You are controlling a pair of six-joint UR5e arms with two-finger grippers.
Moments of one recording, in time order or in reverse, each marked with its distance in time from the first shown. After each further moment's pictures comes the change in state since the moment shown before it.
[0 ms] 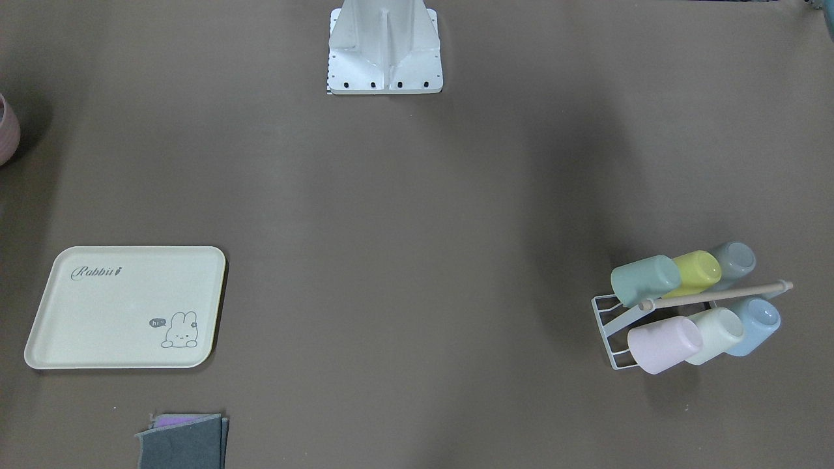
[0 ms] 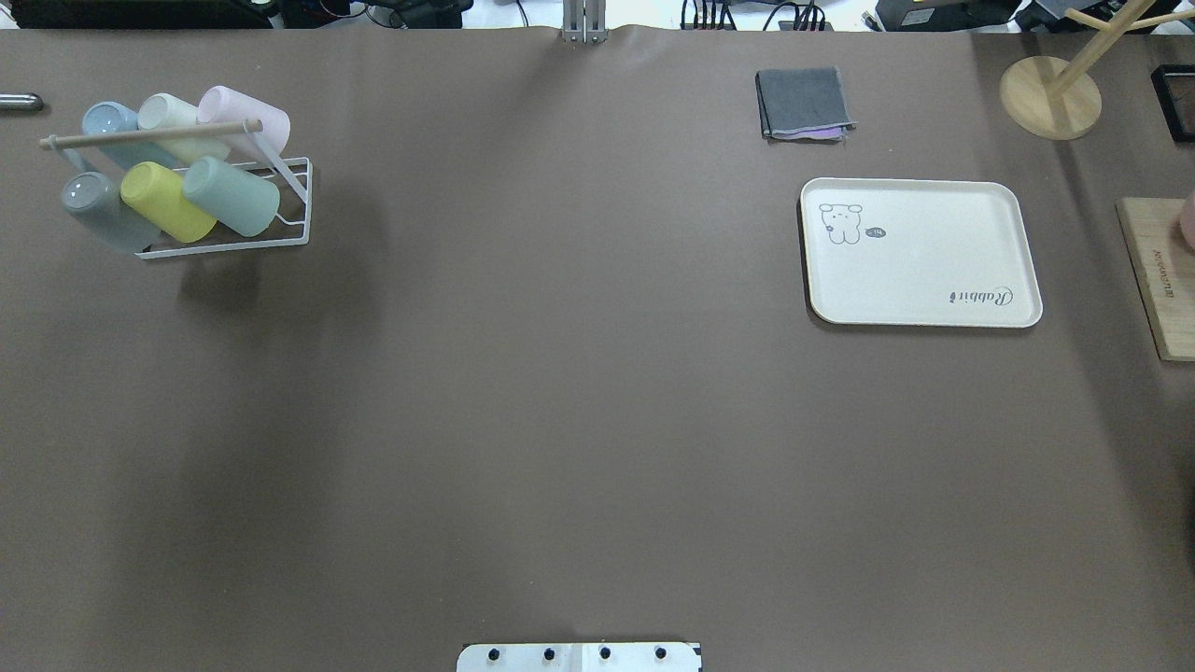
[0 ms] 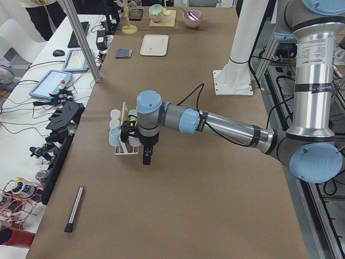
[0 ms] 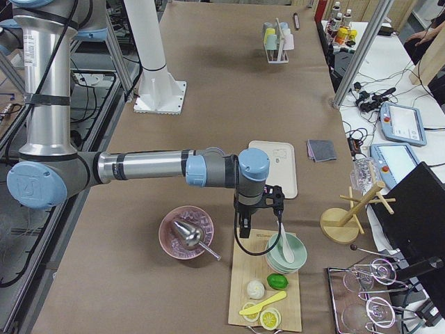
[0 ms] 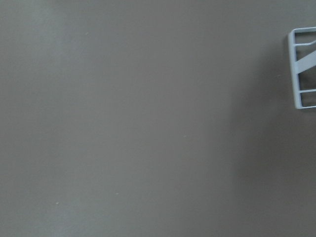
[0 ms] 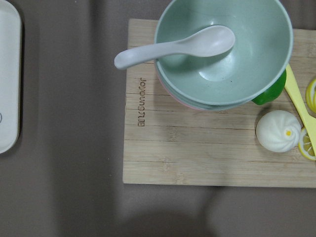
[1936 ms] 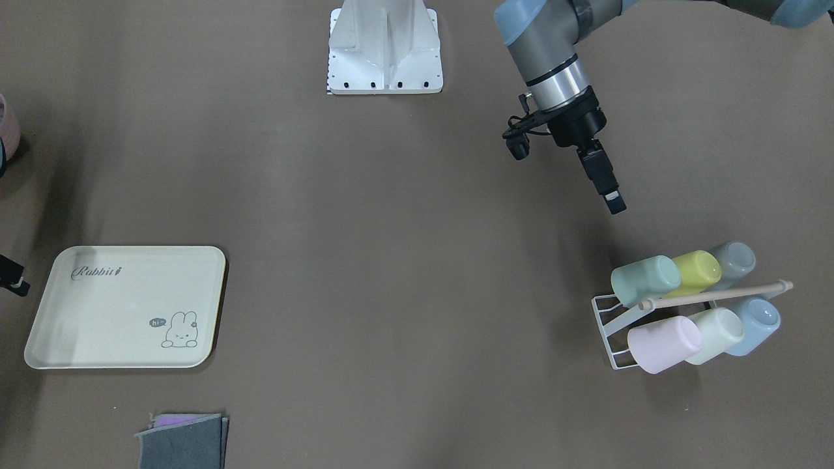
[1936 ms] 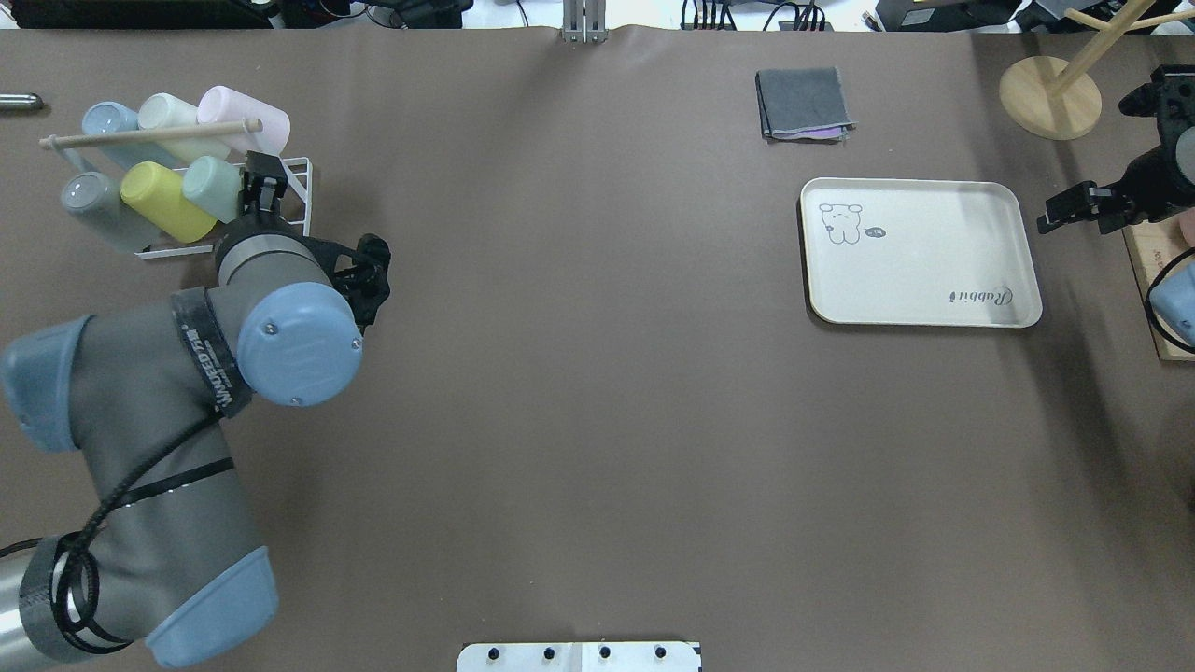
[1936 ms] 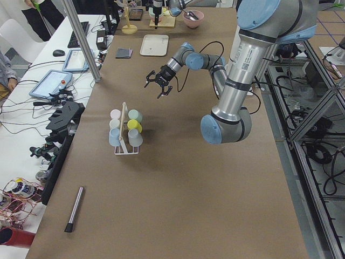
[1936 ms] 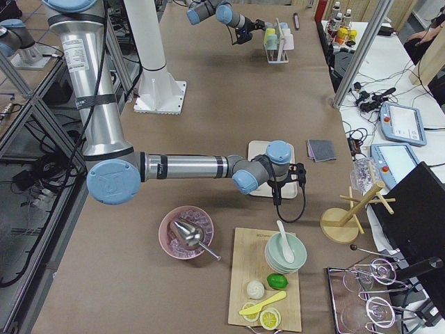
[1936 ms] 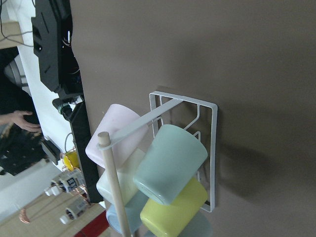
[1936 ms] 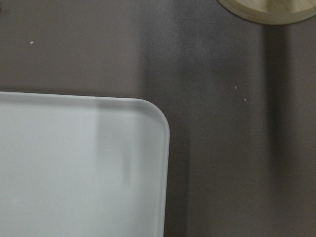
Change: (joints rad) left arm 0.954 -0.480 -0.103 0.460 1.357 0.780; right arm -0.358 0.249 -0.386 0.671 -0.020 0.607
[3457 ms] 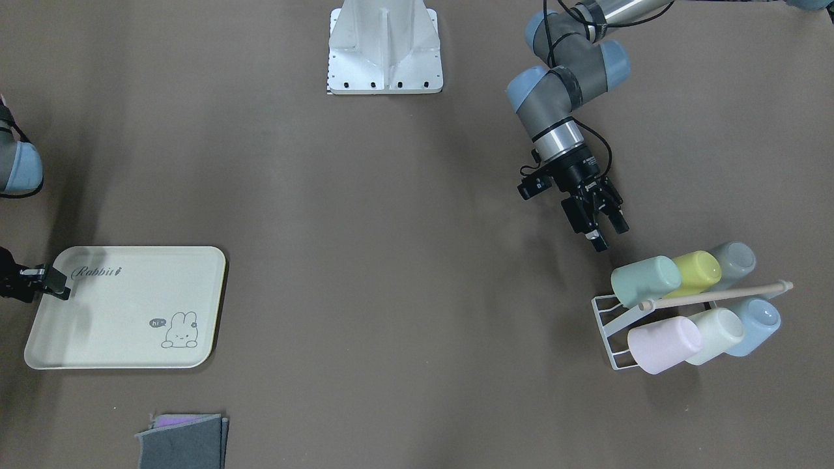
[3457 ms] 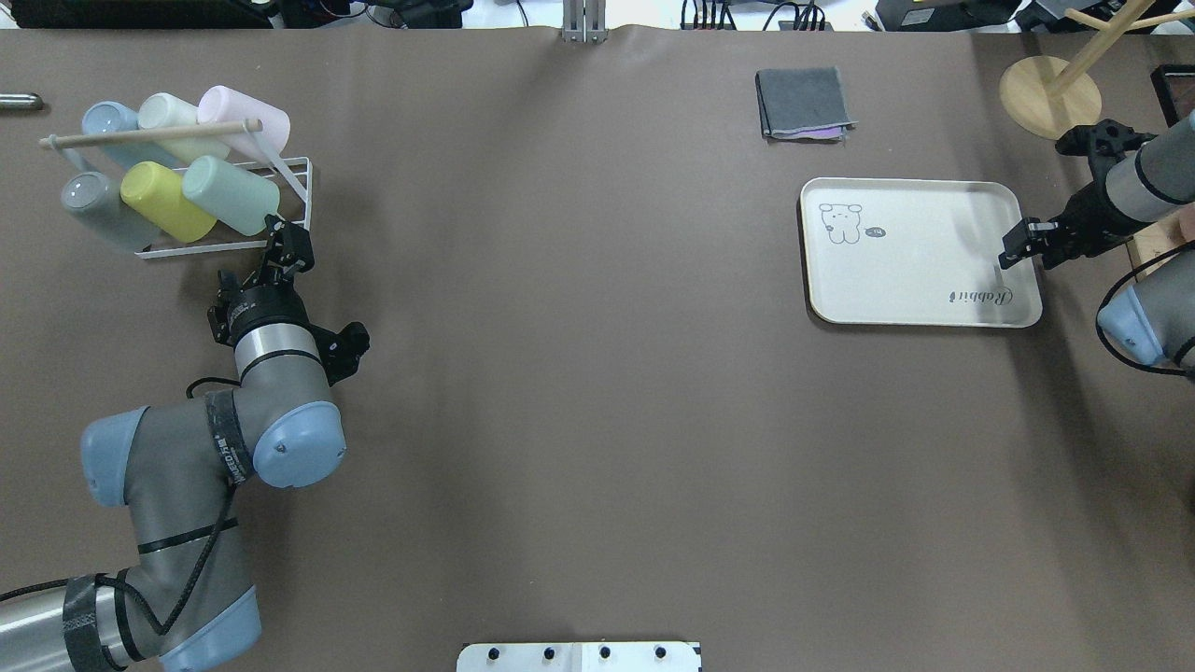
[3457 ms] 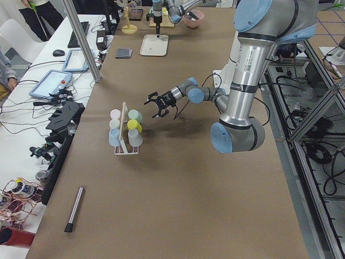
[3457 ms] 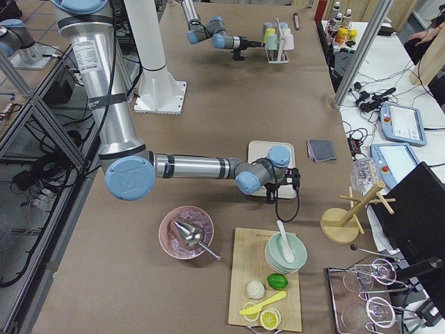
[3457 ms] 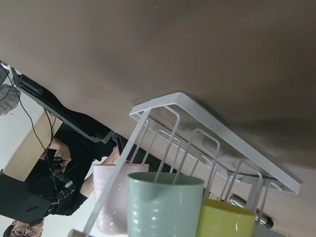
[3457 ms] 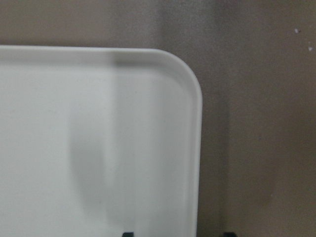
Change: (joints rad) left arm 0.083 0.172 0.286 -0.459 0.294 0.210; right arm -0.080 0.047 -0.099 0.003 0.003 0.026
